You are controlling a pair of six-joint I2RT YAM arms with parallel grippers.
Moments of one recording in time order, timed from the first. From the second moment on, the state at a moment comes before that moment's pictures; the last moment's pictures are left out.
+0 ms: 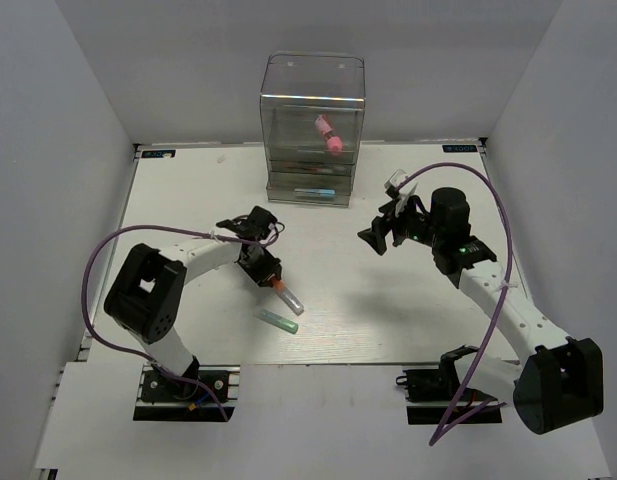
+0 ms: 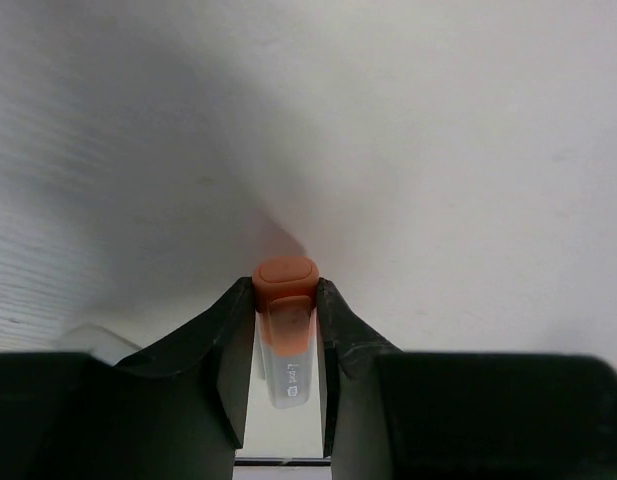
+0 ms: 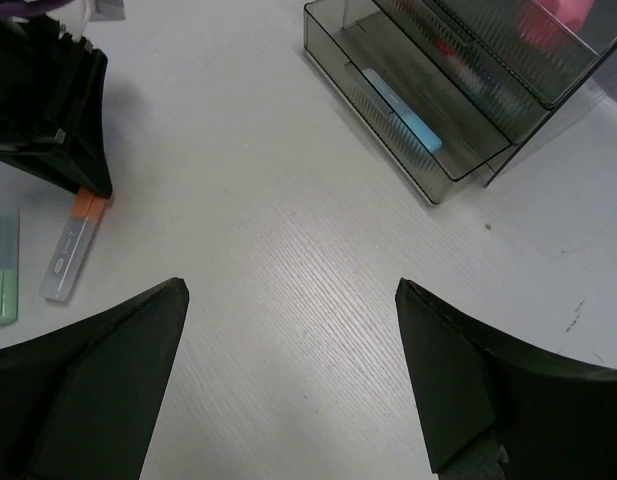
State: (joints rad) left arm -0.54 1.66 0.98 -0.63 -0.01 -1.24; right arm 0.33 1.12 0.80 -0.03 -0.57 -0.24
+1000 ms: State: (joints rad) left arm -0.49 2.08 1.50 -0.12 -0.19 -1.66; right arm 0.26 1.11 0.77 -0.02 -0.62 -0.24
